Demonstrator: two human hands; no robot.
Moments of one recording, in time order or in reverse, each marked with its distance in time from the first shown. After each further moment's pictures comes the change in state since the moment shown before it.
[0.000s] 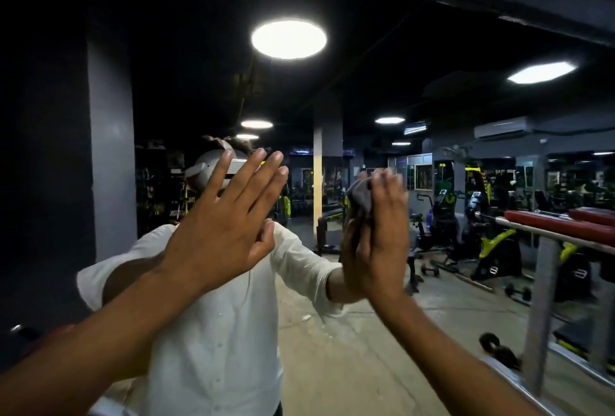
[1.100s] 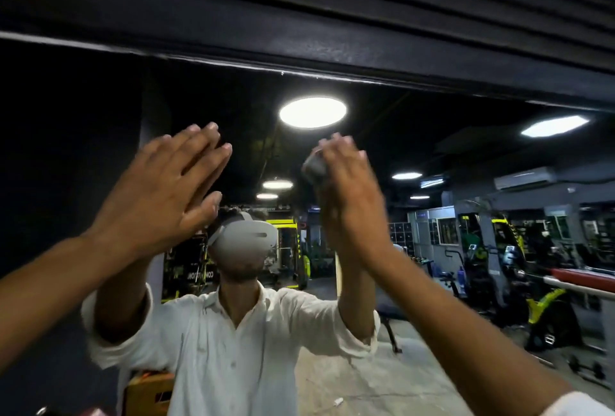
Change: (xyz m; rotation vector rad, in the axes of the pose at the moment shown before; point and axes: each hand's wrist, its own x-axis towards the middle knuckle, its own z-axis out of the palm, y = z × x) left_hand -0.015 -0.232 -0.051 0.028 0.084 -0.132; right_hand 0.133 -0.160 0.064 0.072 -0.014 -0.347
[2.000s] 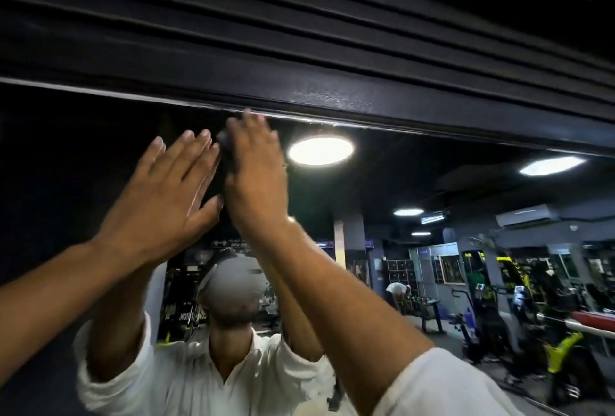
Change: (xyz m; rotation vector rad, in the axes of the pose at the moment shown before) left_hand -0.010 -0.098 -0.003 0.056 0.027 -0.106; right_hand 0.120 -0.188 0.110 0.118 0.027 0.006
